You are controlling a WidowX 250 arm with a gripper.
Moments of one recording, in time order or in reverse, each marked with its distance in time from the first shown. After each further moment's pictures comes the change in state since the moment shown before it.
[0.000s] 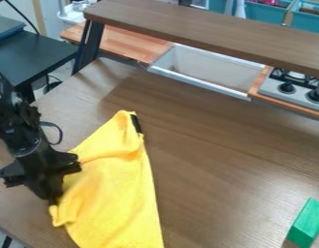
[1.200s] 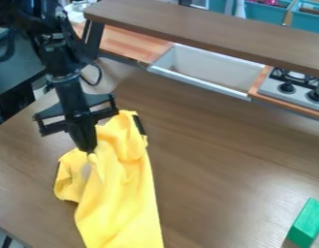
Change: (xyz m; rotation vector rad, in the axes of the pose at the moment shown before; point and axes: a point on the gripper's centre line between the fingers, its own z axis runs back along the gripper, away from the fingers) arm 0.023 -0.066 0.052 0.003 0.215 0.162
